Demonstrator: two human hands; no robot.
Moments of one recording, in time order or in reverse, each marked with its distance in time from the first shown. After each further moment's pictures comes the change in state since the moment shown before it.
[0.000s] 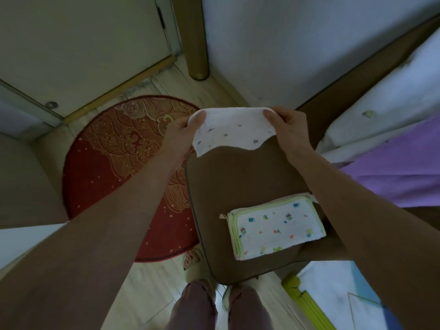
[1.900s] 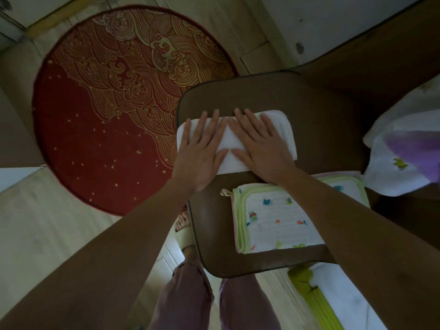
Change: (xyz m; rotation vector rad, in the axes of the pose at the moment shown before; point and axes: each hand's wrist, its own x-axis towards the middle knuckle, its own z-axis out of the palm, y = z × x) left_hand 0.011 -0.255 0.028 1.387 -0.137 0.549; right_hand -0.023 0.230 0.102 -1.069 -0.583 -0.641
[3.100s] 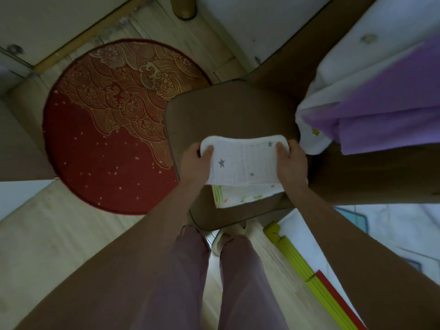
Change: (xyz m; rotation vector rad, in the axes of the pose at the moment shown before) left_hand -0.054 0.110 -0.138 -1.008 -0.029 -0.734; right_hand -0.159 -0.033 -0.127 0.832 0.301 1.086
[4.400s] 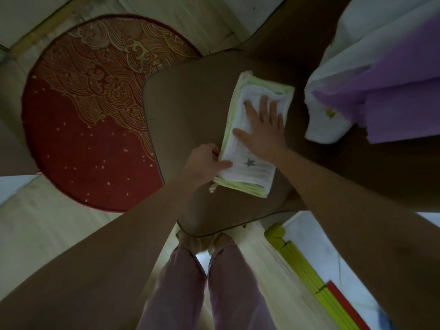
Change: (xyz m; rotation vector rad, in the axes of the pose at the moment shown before) left_hand 0.045 -0.046 0.065 0.431 -0.376 0.093; right_hand 0.091 0.033 0.078 -0.624 -0.366 -0.362
